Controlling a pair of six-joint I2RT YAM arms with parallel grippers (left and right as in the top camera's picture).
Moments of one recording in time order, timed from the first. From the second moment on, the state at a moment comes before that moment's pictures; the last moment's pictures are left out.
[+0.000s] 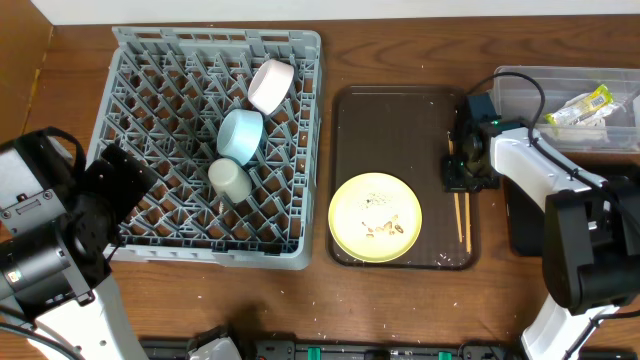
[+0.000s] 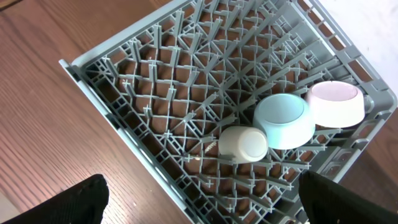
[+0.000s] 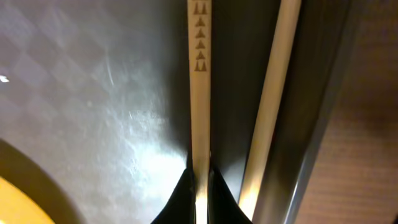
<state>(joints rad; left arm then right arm) 0.47 1.12 1.61 -1.39 -0.02 -0.41 0.23 1.93 1.21 -0.79 -0.08 0.24</state>
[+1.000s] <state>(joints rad) 0.47 1.12 1.61 -1.39 -0.02 -0.41 0.66 2.02 1.72 -0.43 -0.48 0.68</state>
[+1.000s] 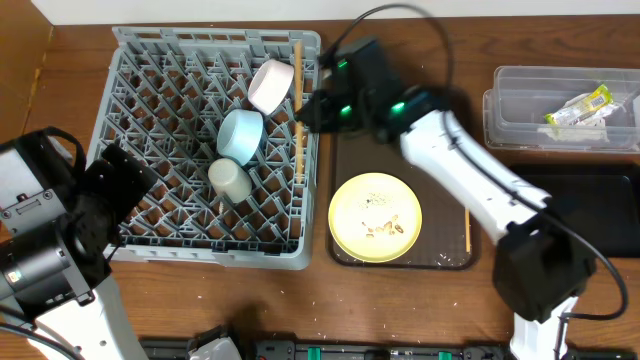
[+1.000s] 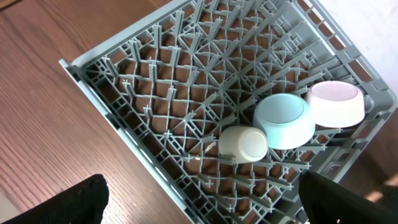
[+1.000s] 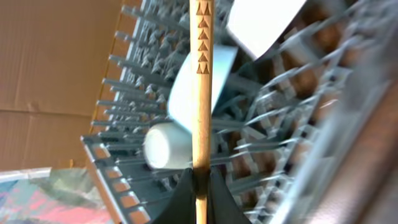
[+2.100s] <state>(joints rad) 0.47 1.12 1.61 -1.39 -0.02 -0.41 0.34 1.91 1.77 -1.24 -0.16 0.40</state>
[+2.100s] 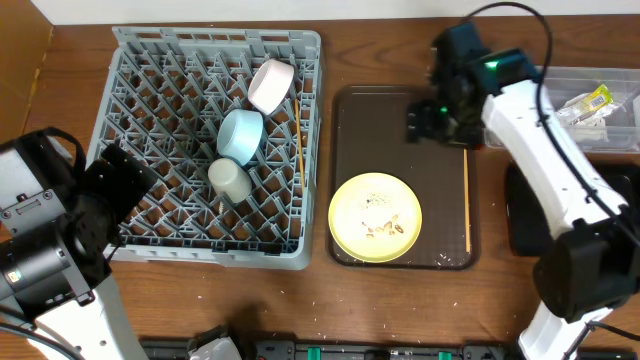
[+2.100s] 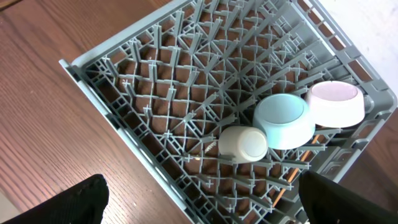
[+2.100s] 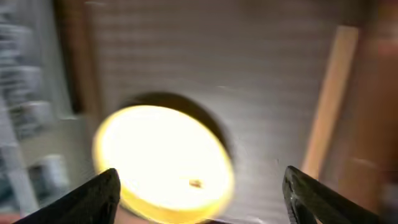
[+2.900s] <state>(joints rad) 0.47 1.12 1.61 -1.39 -0.02 -0.41 0.30 1.92 1.28 -0.93 -0.01 0.26</state>
